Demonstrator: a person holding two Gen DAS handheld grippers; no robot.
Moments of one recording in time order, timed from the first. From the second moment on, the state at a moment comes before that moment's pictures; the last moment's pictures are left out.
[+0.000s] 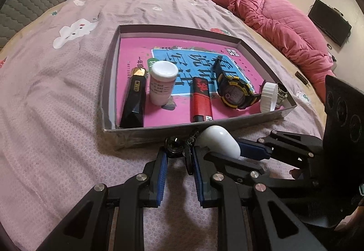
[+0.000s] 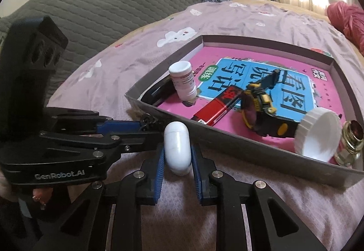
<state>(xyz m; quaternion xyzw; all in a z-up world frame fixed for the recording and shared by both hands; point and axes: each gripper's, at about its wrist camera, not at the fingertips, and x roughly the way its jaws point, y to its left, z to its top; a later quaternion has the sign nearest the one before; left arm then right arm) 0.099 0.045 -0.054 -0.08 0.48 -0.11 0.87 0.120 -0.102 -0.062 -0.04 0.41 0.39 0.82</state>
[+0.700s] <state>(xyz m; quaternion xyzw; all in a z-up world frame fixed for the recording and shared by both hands) 0.091 0.059 -0.021 -0.11 0.42 -0.11 0.89 0.125 -0.145 -0.015 0.04 0.37 0.38 0.85</state>
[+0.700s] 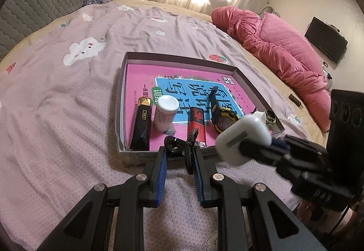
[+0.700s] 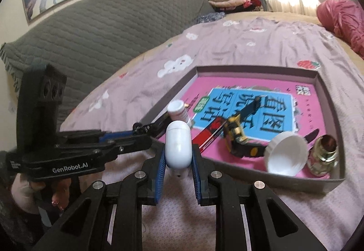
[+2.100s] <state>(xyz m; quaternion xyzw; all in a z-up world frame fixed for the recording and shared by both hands) 0.117 0.045 -0.032 -0.06 0.42 -0.09 0.90 0.149 -0.175 0.011 0.09 0.32 0.34 0.88</state>
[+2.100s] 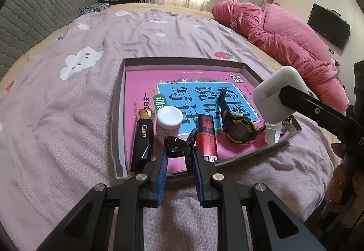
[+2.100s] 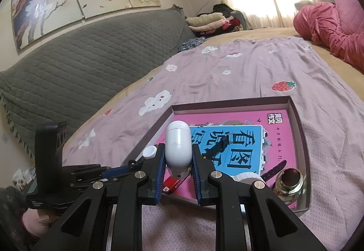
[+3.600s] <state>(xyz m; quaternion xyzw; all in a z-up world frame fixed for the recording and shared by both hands) 0.153 0.035 -0.053 -0.06 0.45 -0.10 0.88 0.157 -0.130 -0.038 -0.01 0.38 0.33 0.87</state>
